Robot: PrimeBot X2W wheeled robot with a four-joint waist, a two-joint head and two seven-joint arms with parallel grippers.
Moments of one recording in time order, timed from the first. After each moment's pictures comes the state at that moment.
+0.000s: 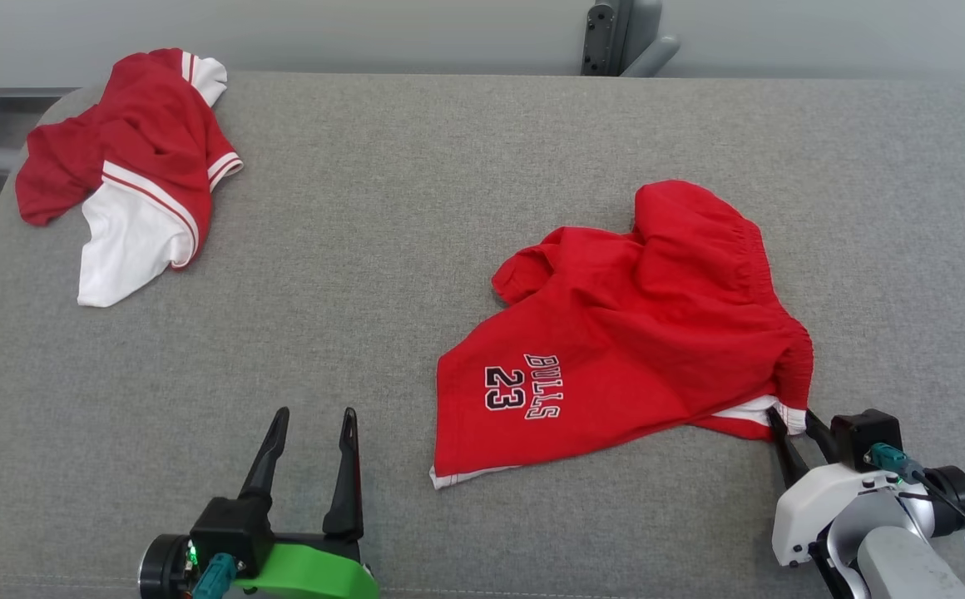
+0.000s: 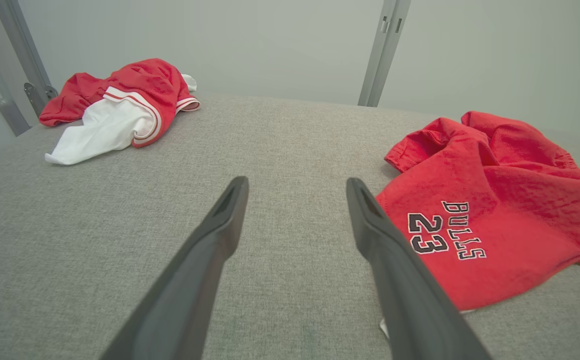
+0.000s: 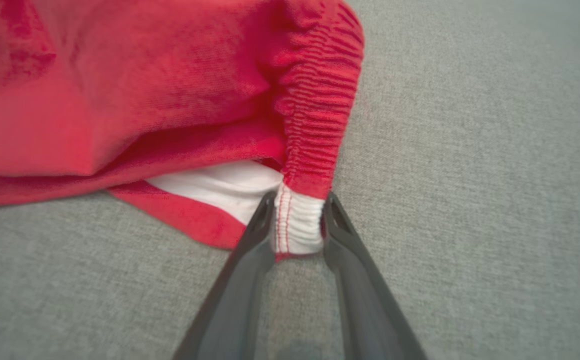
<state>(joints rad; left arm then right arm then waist) 0.01 0.05 -0.24 0.16 -0.22 0.02 -0.26 -0.25 -0.19 0.11 0.69 0.13 0.13 -0.22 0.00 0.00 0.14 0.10</state>
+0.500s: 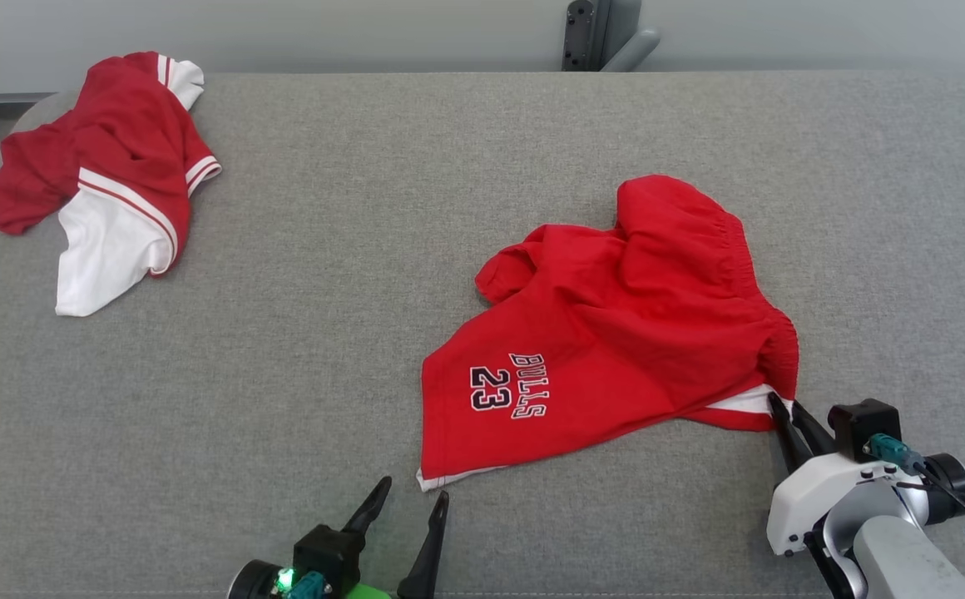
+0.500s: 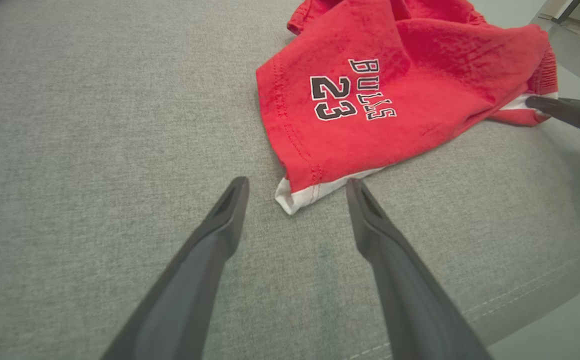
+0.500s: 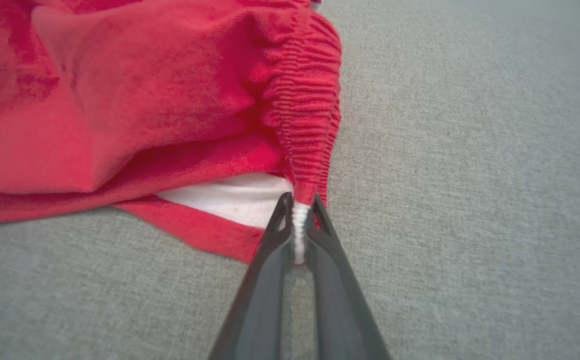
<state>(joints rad) -0.01 0.05 -0.39 0.38 -0.24 -0.12 -0.26 -0.27 -0.20 0.16 0.69 0.18 0.13 -0.25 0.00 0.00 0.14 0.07</state>
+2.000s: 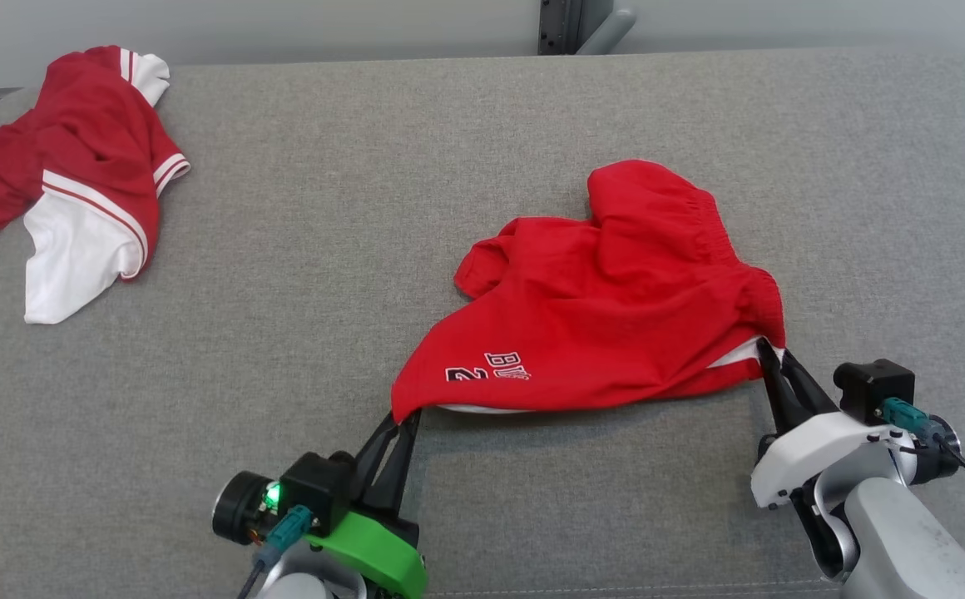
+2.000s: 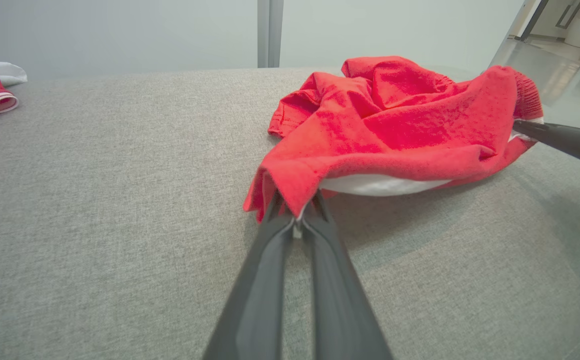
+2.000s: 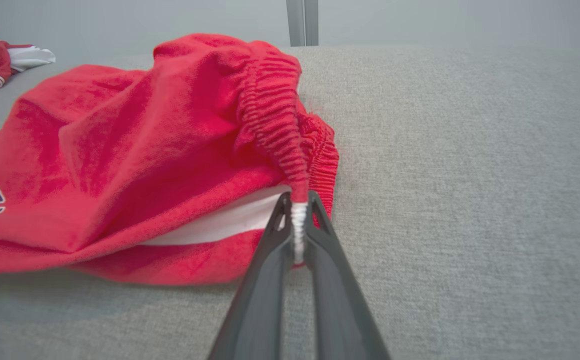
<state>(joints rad) -0.15 0.05 -0.40 0.37 -0.20 -0.13 -0.26 -0.31 -0.19 0.17 0.60 0.28 0.13 -0.26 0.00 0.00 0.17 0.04</state>
